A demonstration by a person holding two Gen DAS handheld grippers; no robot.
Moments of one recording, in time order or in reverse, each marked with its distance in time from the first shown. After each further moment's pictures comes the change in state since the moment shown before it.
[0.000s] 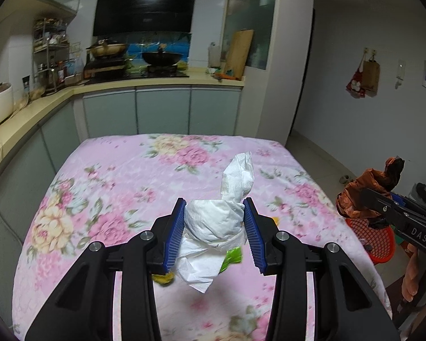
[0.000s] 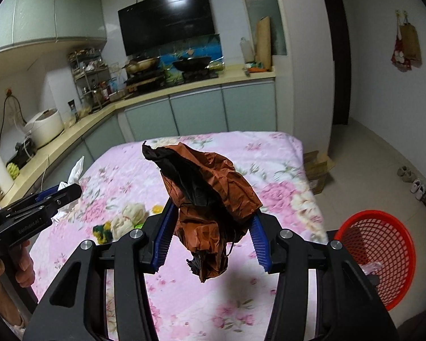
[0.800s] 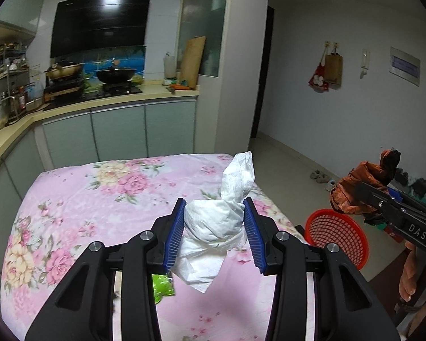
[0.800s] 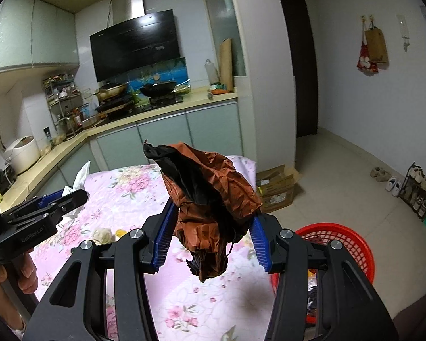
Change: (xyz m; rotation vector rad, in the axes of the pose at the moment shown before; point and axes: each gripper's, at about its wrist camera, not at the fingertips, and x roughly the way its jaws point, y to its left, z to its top) left arm 0.016 -0.084 0.031 0.110 -0.033 -0.159; right arm -0.050 -0.058 0.013 0.067 -0.102 -0.143
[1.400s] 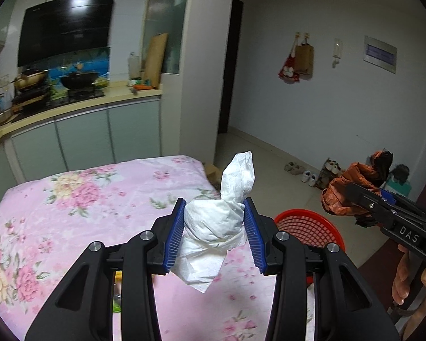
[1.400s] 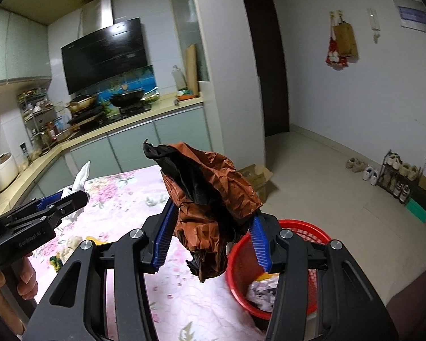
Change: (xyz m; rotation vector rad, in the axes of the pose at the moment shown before) left arm 0.033 -0.068 0.011 0.072 0.023 -0.139; right arm -0.016 -0.055 -0.003 0.079 -0.016 -0.134
